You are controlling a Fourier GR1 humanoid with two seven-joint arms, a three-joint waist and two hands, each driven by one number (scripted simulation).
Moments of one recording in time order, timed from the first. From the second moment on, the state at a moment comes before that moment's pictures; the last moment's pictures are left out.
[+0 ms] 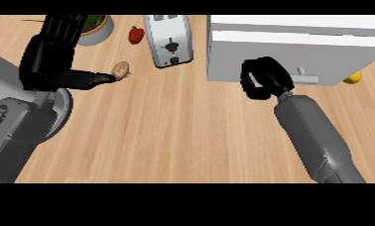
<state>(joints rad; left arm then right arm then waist) -0.50 0.57 -0.27 -1.33 0.71 0.20 -0.26 -0.65 -0.20 0.12 -0.76 0.90 -0.11 -0.34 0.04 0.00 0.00</state>
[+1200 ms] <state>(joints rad) -0.43 0.54 -0.26 -1.37 0.72 0.09 -0.27 -0.86 -0.27 -0.04 -0.36 0.81 0.00 -0.66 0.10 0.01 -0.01</state>
